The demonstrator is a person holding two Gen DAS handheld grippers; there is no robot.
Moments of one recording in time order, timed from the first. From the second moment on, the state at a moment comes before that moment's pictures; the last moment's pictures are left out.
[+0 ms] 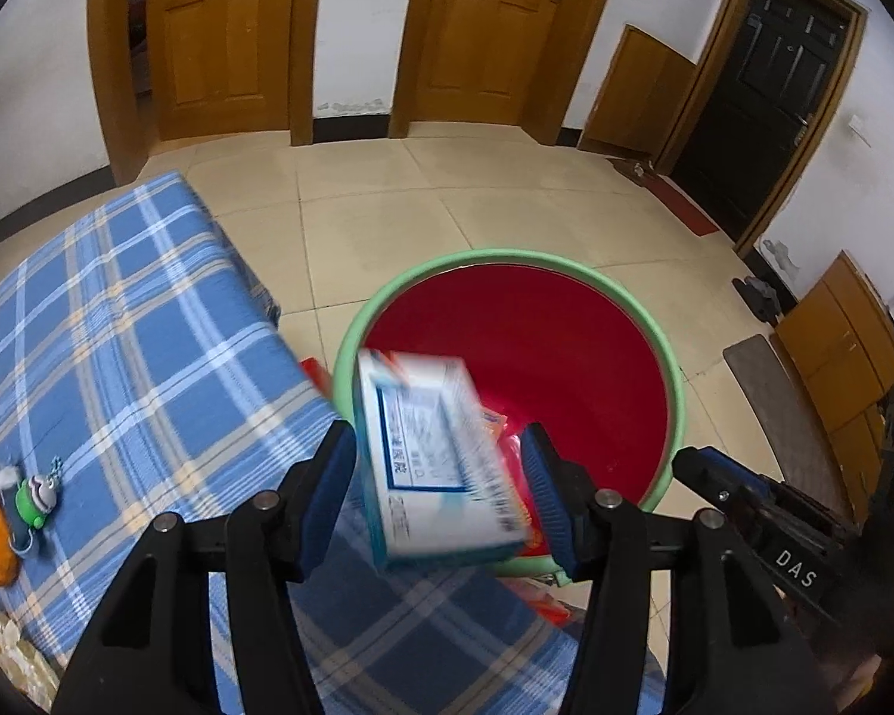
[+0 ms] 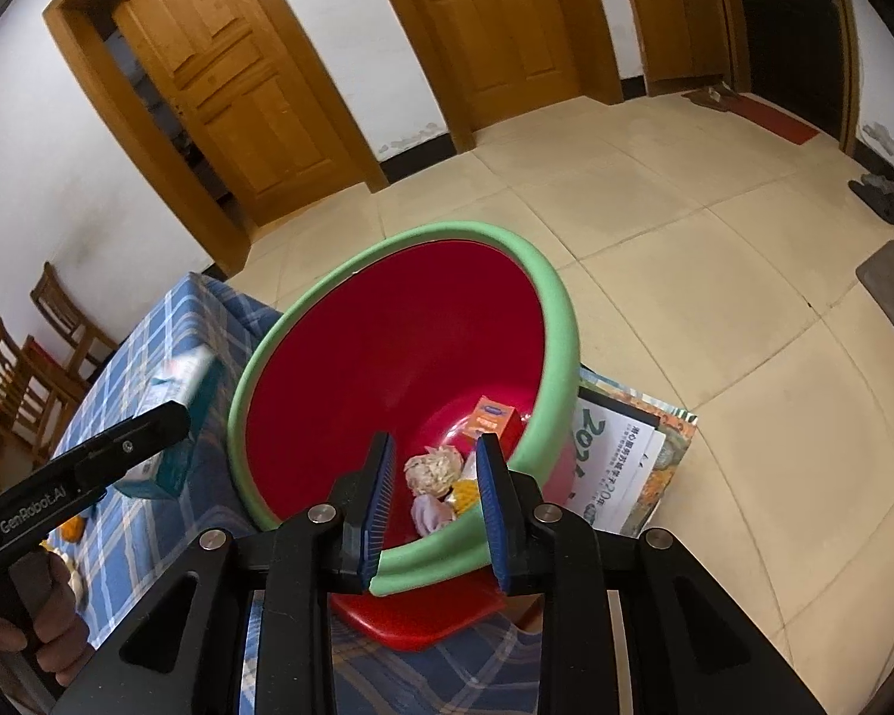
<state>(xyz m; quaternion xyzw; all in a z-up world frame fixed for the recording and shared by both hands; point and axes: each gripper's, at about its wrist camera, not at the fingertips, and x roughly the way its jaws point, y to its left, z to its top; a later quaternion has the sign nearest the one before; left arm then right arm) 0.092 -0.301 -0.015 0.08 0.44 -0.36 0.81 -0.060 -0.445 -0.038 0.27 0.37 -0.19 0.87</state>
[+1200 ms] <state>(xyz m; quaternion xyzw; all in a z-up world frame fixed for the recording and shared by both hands) 0.082 -0.168 0.013 0.01 0.44 -0.24 0.87 -0.053 -0.390 -0.011 0.24 0.36 -0.14 0.89</state>
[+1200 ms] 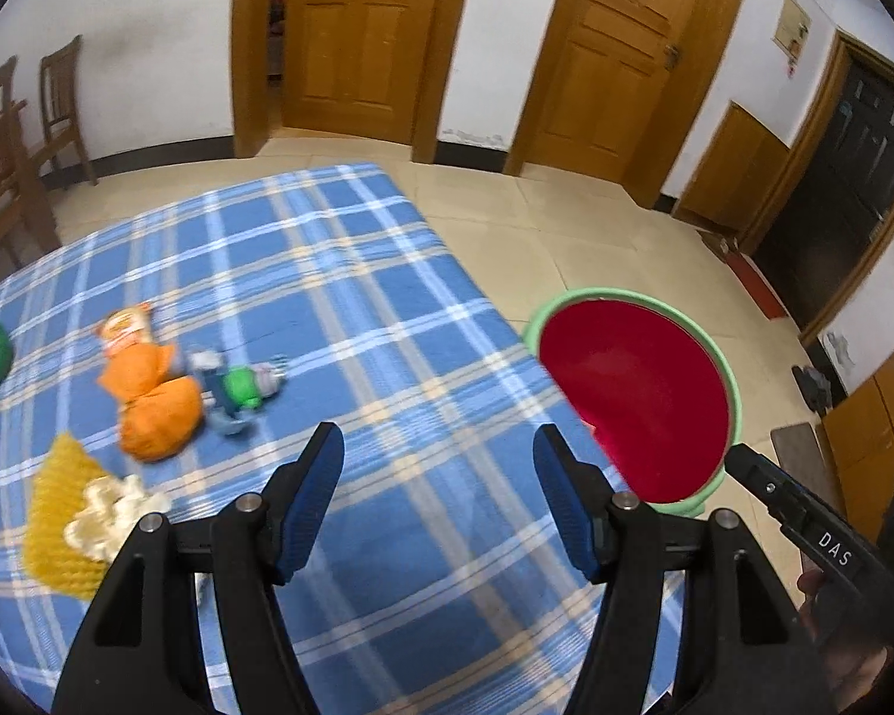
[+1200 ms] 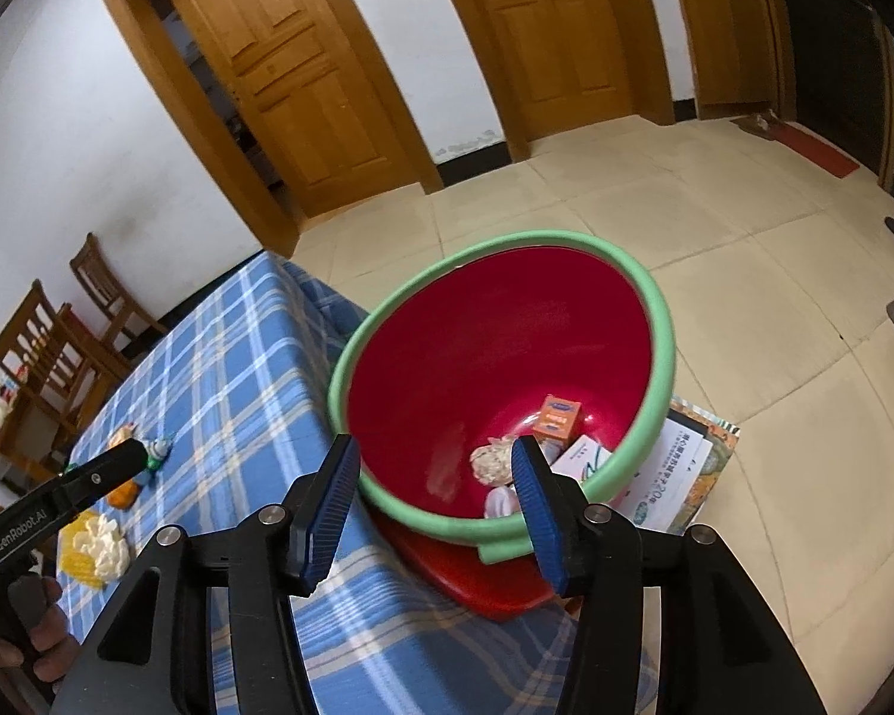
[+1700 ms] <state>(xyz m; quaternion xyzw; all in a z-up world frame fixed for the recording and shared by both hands) 0.087 -0.064 0.023 -0.04 0.41 -0.14 0.90 -0.039 -0.349 -0.005 0.22 0.37 -0.10 0.90</state>
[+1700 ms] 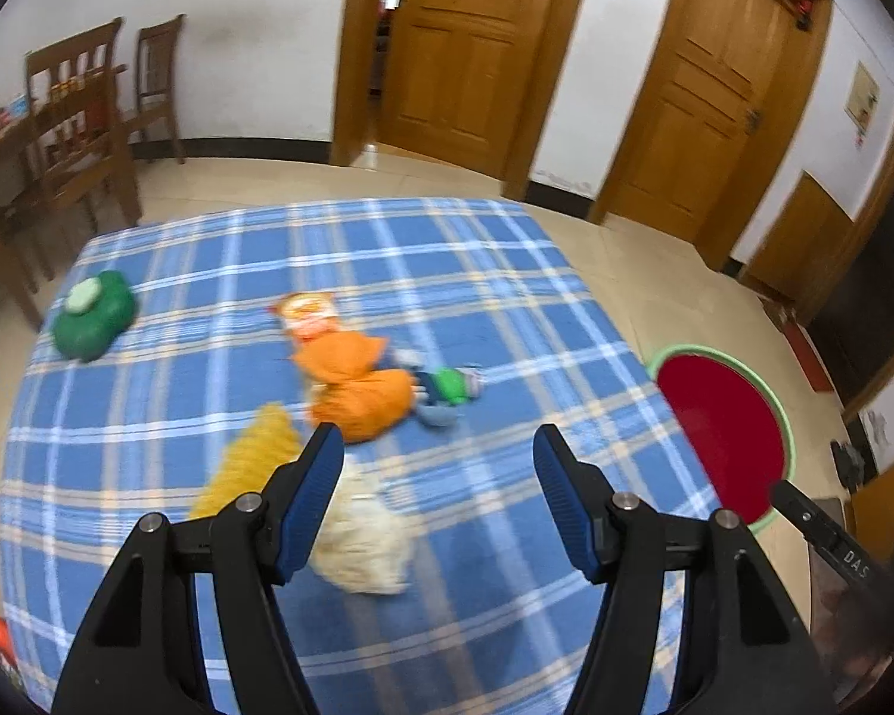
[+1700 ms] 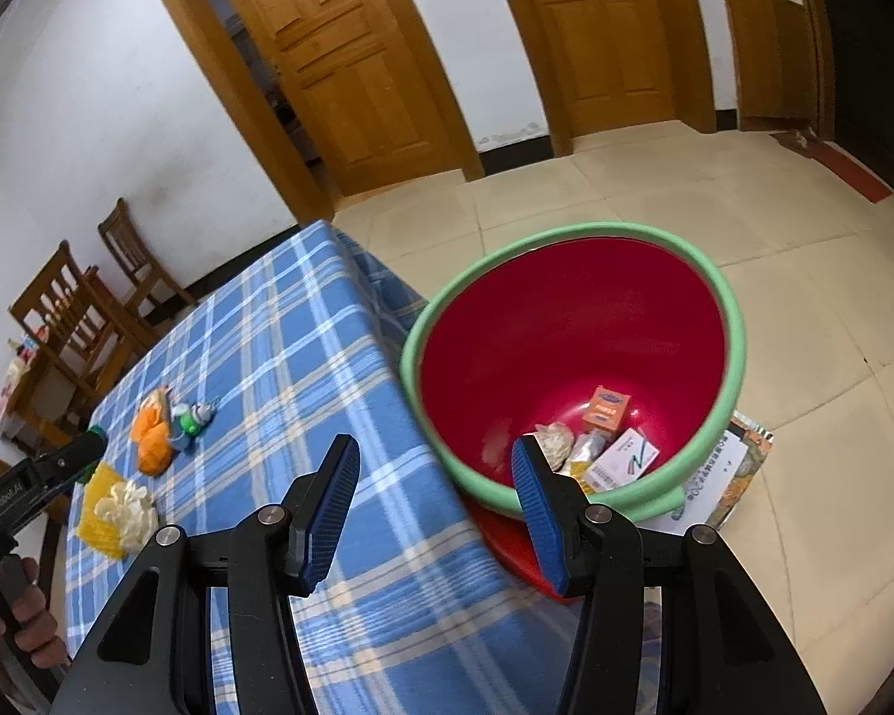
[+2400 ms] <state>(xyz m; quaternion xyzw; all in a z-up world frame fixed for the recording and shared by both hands) 0.086 0.018 -0.013 -0.08 0.44 -0.06 0.89 -0.026 -0.310 -0.005 0.19 0.39 -0.07 0.90</state>
